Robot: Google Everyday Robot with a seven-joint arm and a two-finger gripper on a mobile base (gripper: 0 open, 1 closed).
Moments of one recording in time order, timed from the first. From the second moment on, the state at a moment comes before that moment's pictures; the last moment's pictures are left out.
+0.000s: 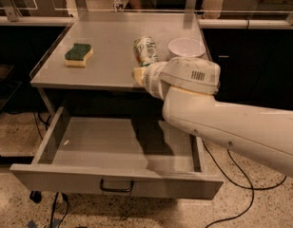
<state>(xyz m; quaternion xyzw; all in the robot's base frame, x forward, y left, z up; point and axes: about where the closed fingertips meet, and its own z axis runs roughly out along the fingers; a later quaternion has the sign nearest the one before) 0.626 -0.020 0.877 -0.07 0.84 0.10 0.53</state>
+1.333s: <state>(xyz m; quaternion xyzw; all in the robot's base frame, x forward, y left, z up) 0.694 0.016 0.869 -0.14 0.85 0.12 0.49</state>
